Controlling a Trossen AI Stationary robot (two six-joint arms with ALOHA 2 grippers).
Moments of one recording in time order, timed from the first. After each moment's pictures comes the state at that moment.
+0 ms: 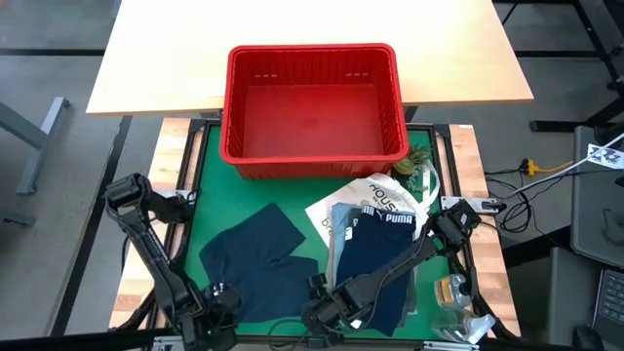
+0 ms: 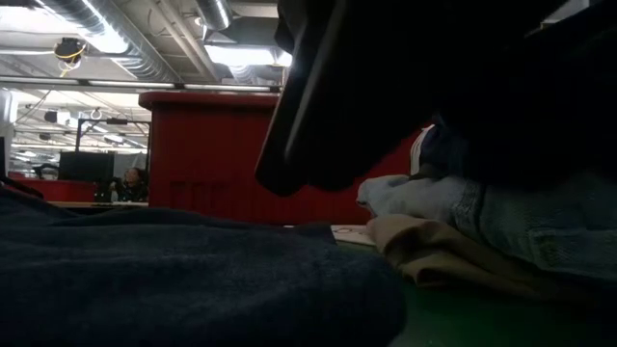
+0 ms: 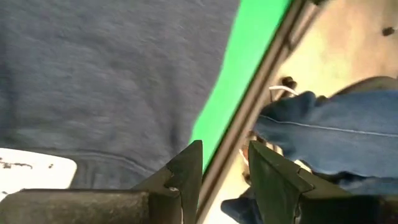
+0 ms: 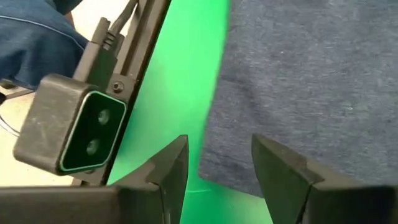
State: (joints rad) left arm -1.03 1.72 1.15 -0.57 -0.28 -1.59; right arm 0.58 2.28 1.86 -0.65 0.08 0.25
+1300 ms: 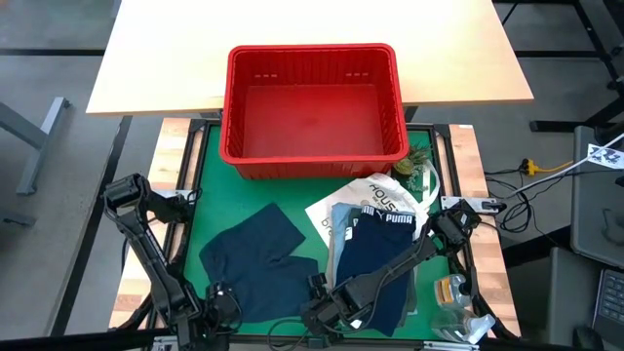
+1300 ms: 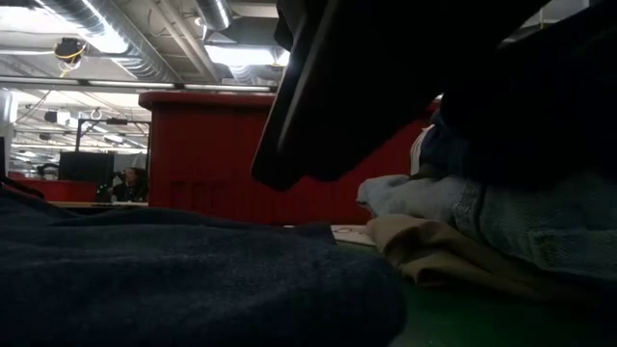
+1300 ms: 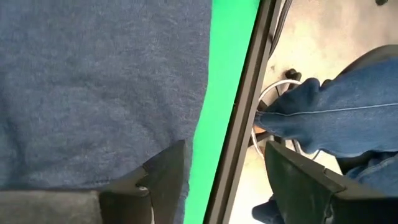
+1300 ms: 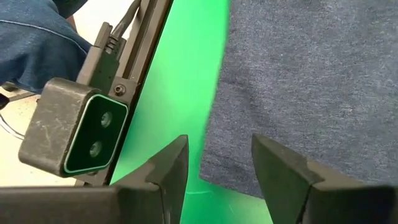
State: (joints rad) left arm -1.06 1.72 1.14 -0.54 -0.35 -1.37; right arm 0.58 2.28 1.86 -0.64 0.08 0.26
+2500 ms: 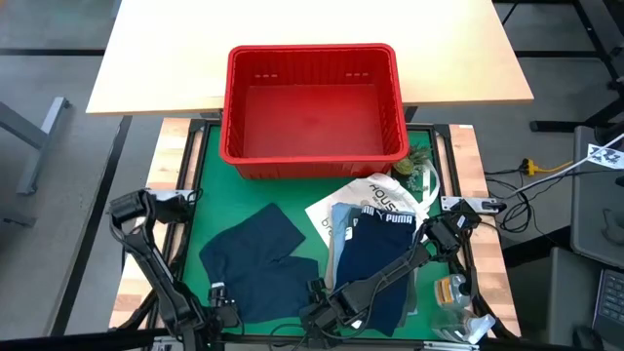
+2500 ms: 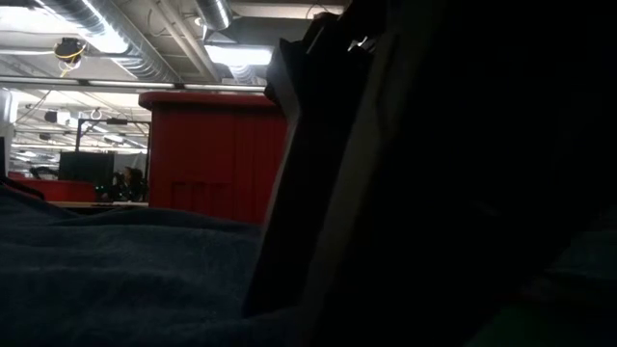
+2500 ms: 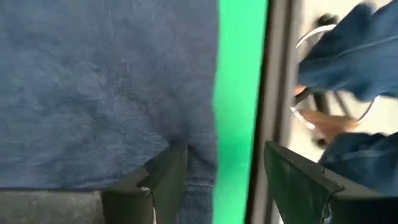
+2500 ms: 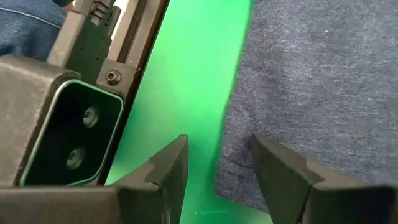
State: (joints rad) left arm -1.09 1.86 1.14 -0.52 -0.28 -1.22; right arm 0.60 2.35 1.86 -0.60 0.06 0.26
